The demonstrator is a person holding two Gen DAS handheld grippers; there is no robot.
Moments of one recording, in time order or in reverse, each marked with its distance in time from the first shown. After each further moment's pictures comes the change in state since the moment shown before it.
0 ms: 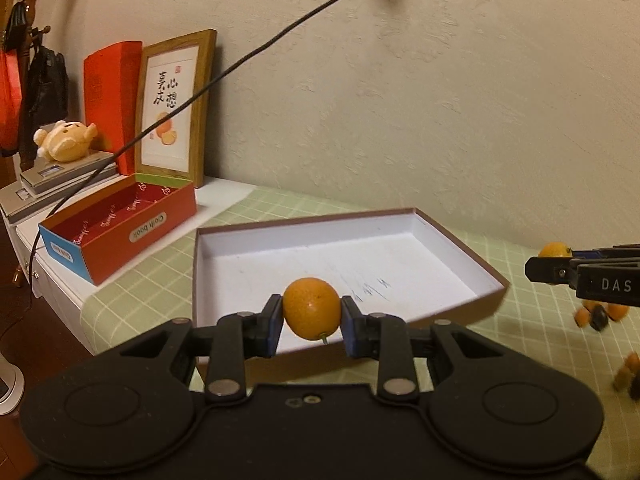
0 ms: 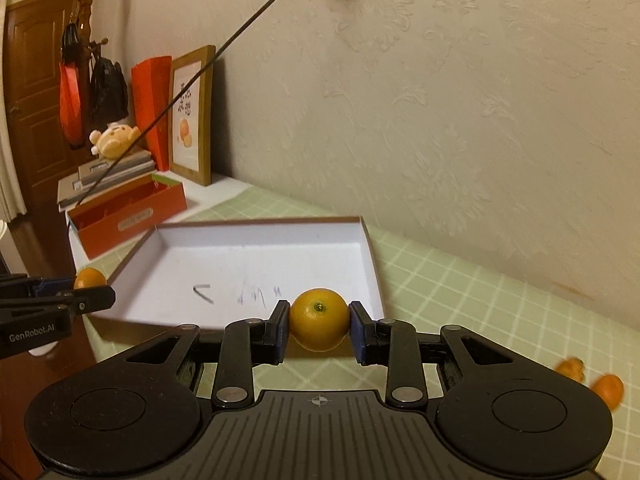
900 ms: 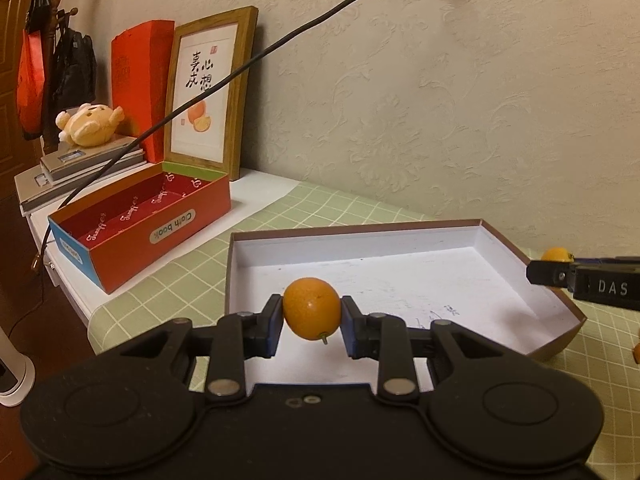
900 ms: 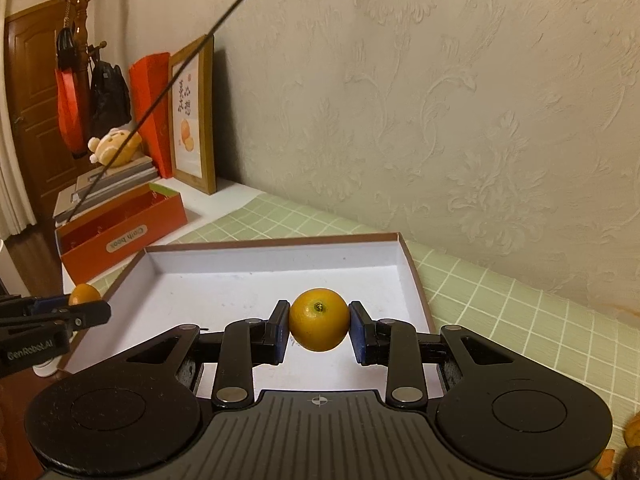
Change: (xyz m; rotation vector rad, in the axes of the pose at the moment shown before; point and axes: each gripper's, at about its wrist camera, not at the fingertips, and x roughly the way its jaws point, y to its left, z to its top) left arm 0.058 0.030 0.013 -0.055 0.028 0.099; right arm 0.089 -0.001 0.024 0.026 0.008 0.058
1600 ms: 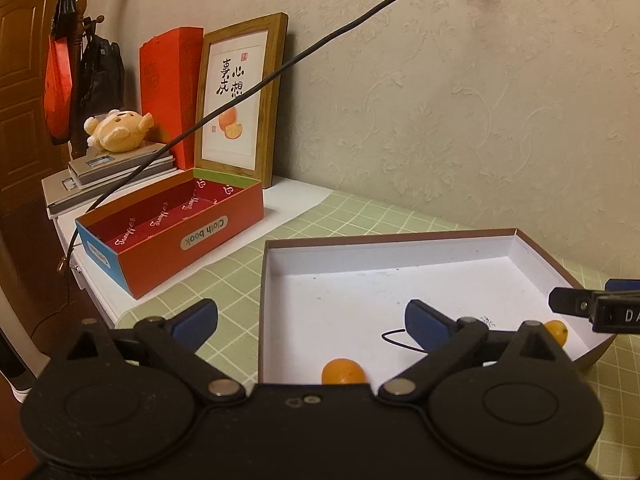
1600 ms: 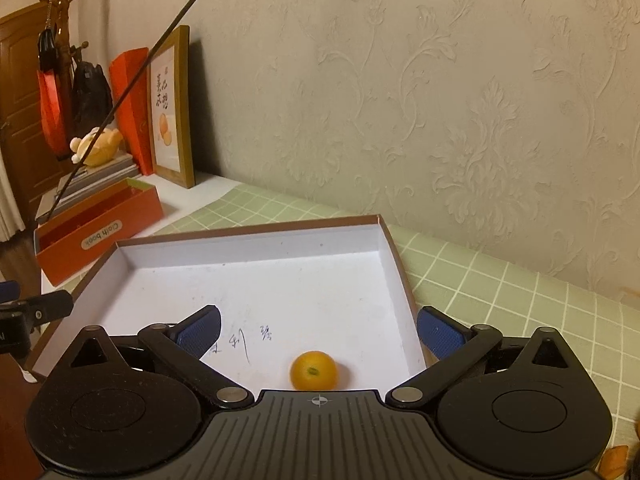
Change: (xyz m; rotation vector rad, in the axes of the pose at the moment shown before) left arm 0.005 0.005 -0.001 -0.010 -0.034 0.091; right arm 0.036 -0.018 -0.013 0.029 0.004 -0.032
